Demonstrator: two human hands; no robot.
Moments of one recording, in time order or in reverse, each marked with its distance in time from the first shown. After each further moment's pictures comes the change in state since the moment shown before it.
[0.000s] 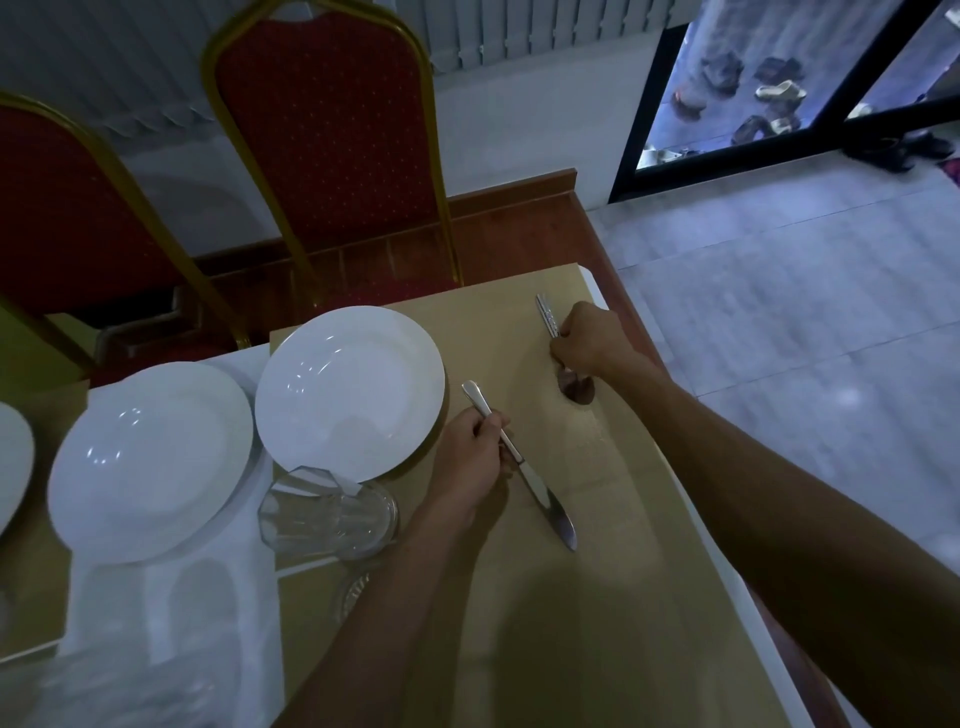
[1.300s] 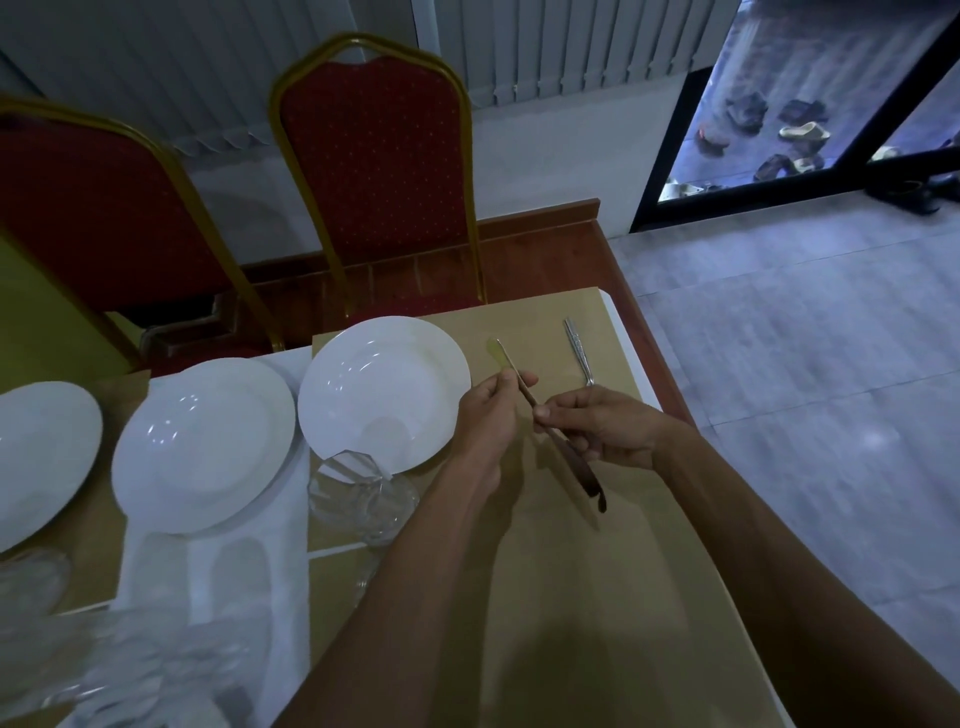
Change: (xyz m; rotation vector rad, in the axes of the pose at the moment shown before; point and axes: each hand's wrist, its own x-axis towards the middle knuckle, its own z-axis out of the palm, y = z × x) left_hand -0.018 0.049 -0.008 -0.218 0.048 0.060; right_hand -0.132 -0.024 -0.034 0.830 -0.751 -0.076
